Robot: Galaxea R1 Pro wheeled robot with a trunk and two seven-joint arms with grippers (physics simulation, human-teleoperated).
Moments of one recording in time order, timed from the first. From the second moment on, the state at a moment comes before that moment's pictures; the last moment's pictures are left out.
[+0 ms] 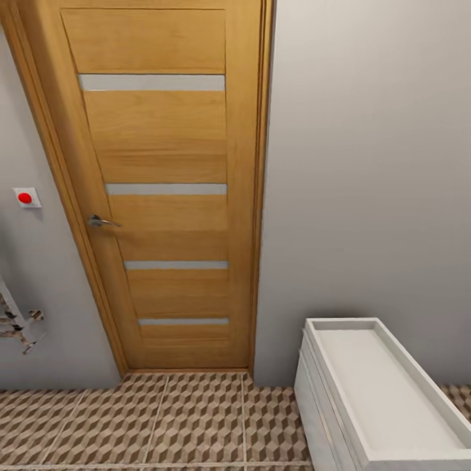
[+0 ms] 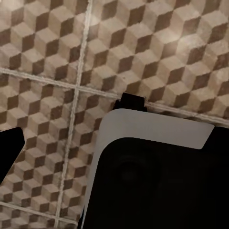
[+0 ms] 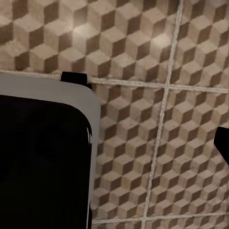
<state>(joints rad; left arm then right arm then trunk) -0.20 0.02 -0.17 -0.01 0.37 0.00 0.13 -0.12 -0.04 0.37 0.03 -0.24 -0.11 -0.11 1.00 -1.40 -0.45</state>
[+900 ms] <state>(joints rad) -0.20 0.02 -0.17 -0.01 0.37 0.00 0.13 -0.12 -0.04 0.37 0.03 -0.24 -0.11 -0.11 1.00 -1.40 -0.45</state>
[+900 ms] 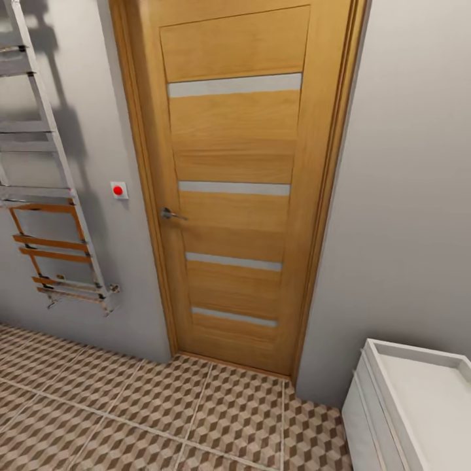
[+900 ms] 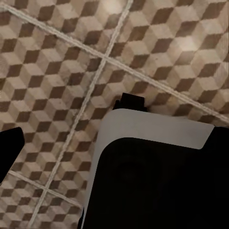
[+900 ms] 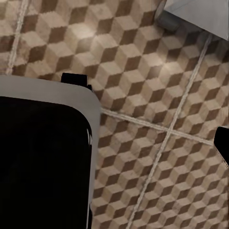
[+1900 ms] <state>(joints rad) -0.20 0.01 -0.16 -0.01 0.38 0.00 0.13 -0.12 -0.04 0.37 0.03 -0.23 -0.12 -0.12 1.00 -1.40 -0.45</state>
